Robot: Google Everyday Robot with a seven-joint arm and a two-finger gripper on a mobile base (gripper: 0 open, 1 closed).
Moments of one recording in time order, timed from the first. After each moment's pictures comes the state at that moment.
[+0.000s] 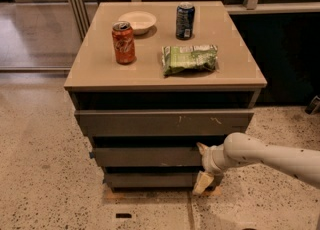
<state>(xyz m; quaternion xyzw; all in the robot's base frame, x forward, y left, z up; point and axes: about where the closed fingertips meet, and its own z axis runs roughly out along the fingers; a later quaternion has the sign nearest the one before) 0.537 -0.144 0.439 -0.63 0.73 0.11 0.24</state>
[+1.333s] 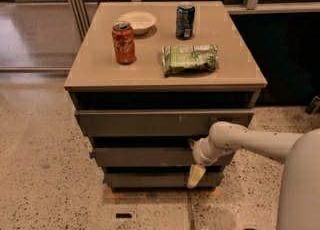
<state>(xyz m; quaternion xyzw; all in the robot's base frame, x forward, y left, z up) 0.567 -0.123 0.422 -0.66 0.71 0.12 0.20</state>
